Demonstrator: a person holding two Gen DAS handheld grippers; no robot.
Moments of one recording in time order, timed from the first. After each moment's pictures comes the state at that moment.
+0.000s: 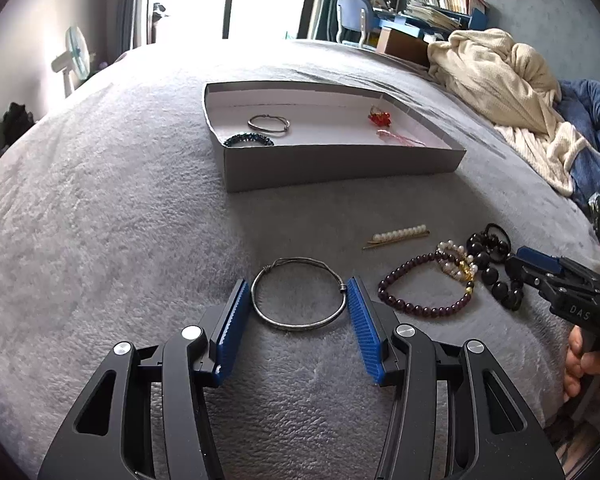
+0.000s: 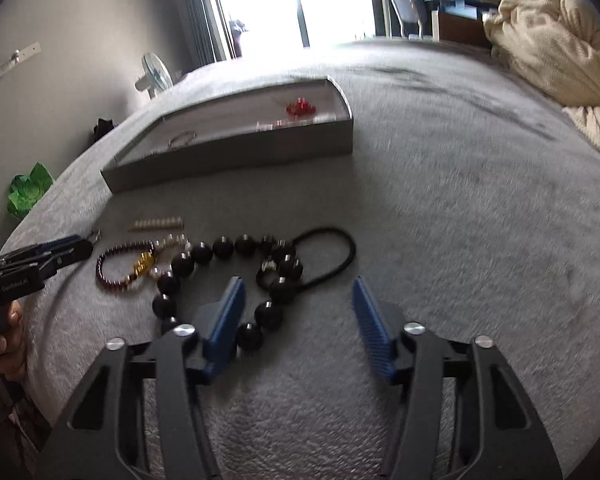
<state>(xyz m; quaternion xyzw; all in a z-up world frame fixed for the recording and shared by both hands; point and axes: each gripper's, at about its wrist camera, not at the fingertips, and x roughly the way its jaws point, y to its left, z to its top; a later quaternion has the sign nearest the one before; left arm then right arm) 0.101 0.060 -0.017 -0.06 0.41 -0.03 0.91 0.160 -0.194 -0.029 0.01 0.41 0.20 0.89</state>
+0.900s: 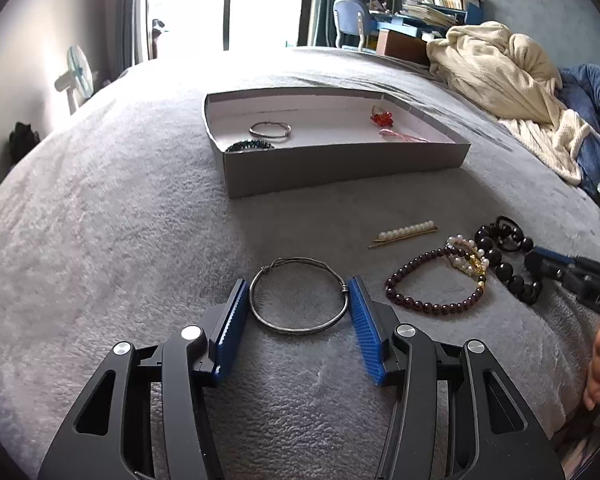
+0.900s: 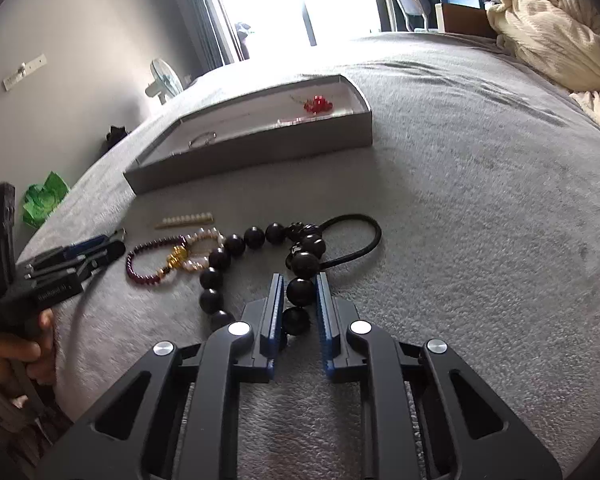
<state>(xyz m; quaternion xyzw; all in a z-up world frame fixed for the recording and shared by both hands) 0.102 0.050 -0.021 -0.03 0.39 -0.02 0.92 0.146 -0.195 -0.019 0.05 0.40 0.23 0.89</state>
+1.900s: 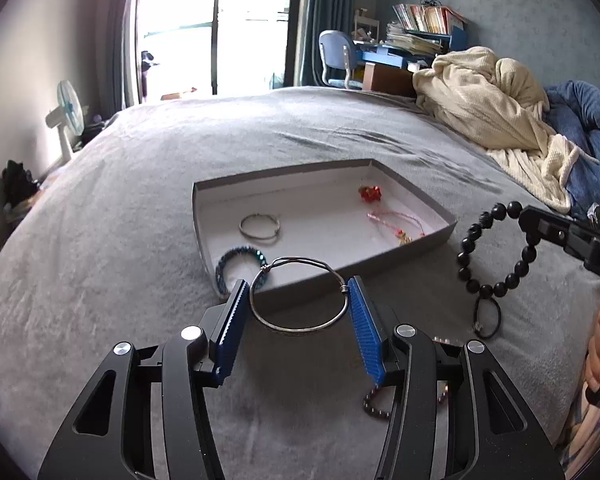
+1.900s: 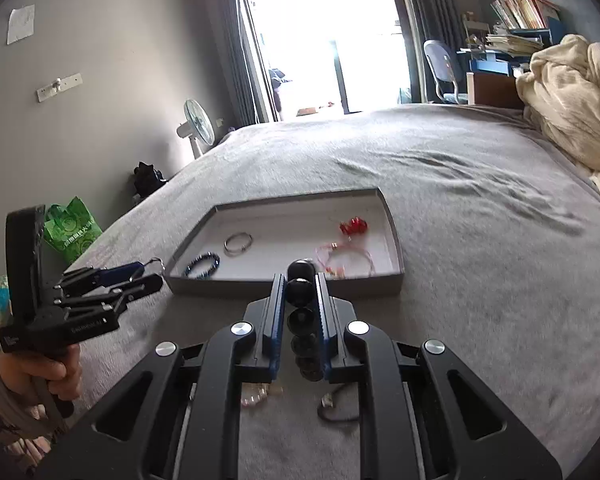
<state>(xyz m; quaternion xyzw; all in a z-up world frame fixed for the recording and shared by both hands) 0.149 0.055 0.046 -0.02 0.34 -0.04 0.94 0.196 -0.172 0.077 0.03 0.30 0.27 0.91</state>
